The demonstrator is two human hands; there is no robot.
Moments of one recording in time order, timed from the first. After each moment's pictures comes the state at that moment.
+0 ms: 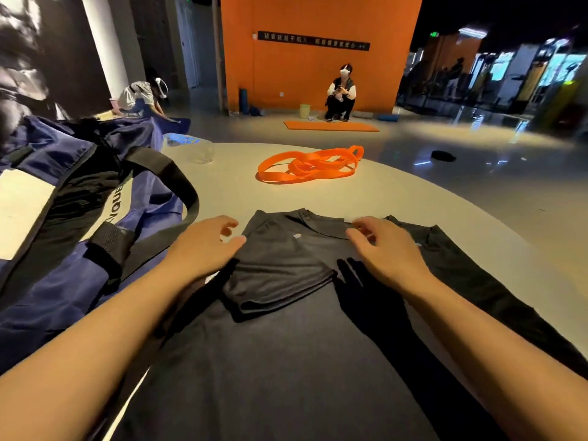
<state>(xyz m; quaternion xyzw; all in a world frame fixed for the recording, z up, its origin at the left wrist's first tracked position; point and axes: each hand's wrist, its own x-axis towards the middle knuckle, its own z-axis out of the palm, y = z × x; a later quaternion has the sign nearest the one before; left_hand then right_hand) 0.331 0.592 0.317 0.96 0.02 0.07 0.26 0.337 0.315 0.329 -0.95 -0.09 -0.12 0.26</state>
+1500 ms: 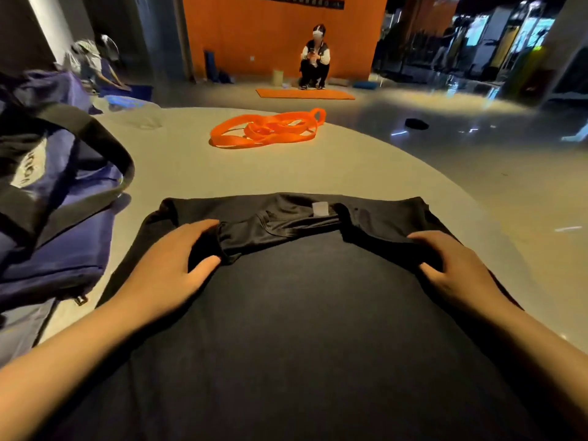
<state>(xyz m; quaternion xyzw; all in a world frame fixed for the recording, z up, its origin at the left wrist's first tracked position) 0.259 0.530 0.284 0.95 -0.11 0.15 0.26 0.268 0.152 0.287 -0.96 -0.05 -0.11 0.24</state>
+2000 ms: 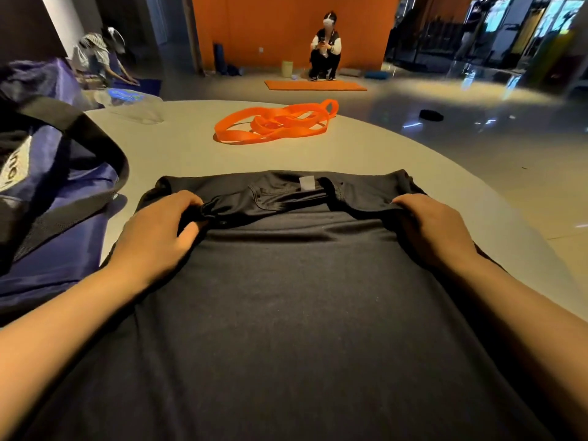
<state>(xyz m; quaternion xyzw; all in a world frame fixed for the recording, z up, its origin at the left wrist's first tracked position) 0.322 0.557 0.285 0.95 -0.07 0.23 0.19 0.368 0.177 0.281 -0.96 -0.12 -0.20 0.12</state>
